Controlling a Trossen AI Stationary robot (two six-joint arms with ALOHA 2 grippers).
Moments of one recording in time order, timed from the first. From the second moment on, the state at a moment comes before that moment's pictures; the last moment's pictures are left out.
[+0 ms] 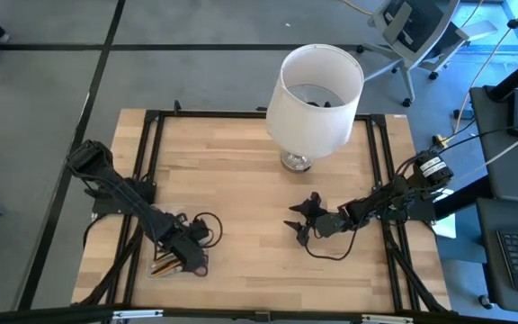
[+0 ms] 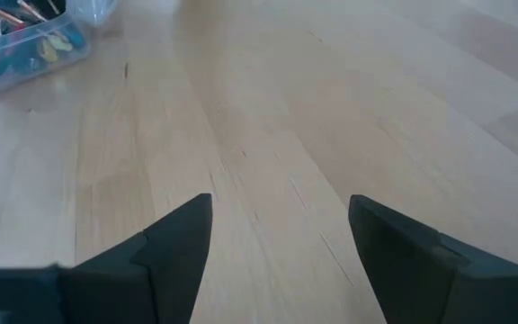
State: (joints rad) left arm -0.68 1.52 0.83 -0.65 -0.17 -1.18; right arm 0.42 1.71 0.47 0.63 0.58 0.59
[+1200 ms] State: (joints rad) left arm -0.36 1.70 0.86 -0.12 -0.09 -0.47; right arm 0.41 1.71 0.47 0.67 0.58 0.60
